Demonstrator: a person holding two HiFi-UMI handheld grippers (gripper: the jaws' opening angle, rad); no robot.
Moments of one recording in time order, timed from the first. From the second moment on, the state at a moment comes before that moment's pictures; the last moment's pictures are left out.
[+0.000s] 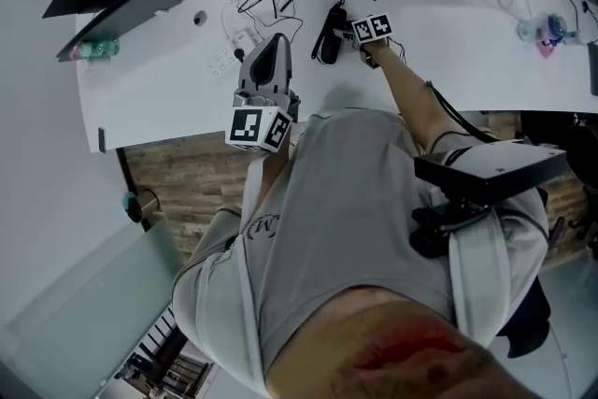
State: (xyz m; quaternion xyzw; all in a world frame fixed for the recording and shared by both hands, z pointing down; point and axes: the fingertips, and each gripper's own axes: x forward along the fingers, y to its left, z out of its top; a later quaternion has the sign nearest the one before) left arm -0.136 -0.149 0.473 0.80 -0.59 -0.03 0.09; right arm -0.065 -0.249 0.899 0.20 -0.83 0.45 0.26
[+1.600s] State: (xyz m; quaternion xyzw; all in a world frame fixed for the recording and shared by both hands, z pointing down) left arm -0.135 -0.212 0.387 0.84 -0.54 -0.08 -0.01; right arm -0.018 -0.240 0.391 0.32 -0.95 0.00 -0.04
